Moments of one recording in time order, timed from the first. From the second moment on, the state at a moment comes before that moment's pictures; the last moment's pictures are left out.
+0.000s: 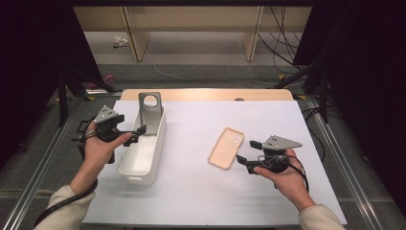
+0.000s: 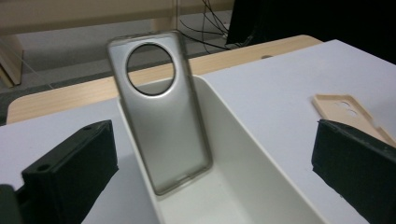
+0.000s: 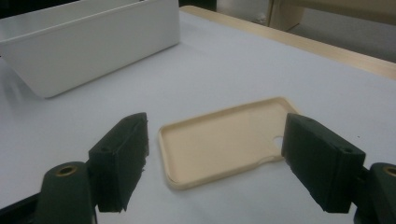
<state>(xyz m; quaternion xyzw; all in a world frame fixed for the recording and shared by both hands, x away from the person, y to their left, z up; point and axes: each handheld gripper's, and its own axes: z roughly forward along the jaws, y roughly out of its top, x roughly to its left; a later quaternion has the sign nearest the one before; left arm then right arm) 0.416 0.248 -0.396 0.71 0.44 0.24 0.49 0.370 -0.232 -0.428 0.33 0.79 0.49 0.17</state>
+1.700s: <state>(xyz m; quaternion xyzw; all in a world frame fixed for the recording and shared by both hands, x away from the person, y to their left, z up) 0.343 0.211 -0.418 0.74 0.38 0.23 0.51 0.384 -0.213 -0.428 0.33 0.81 0.46 0.15</state>
